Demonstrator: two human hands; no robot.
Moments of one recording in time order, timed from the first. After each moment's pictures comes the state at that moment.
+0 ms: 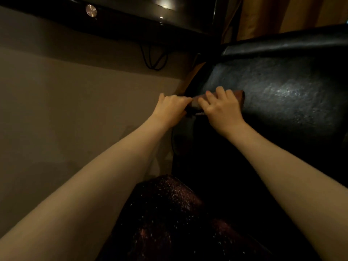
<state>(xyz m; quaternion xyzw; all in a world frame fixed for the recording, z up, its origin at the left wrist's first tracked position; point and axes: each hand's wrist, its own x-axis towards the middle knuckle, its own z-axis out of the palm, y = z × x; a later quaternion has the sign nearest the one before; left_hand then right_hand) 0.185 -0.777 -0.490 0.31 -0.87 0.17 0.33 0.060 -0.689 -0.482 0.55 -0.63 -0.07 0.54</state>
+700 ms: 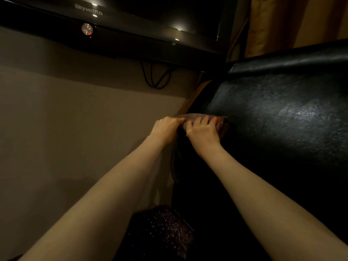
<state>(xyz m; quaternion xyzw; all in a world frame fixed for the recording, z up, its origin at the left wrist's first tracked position) 0.135 -0.872 -0.500 0.35 -0.87 0.10 0.34 0.046 -0.780 -0.502 0.46 -0.73 -0.07 0.51</state>
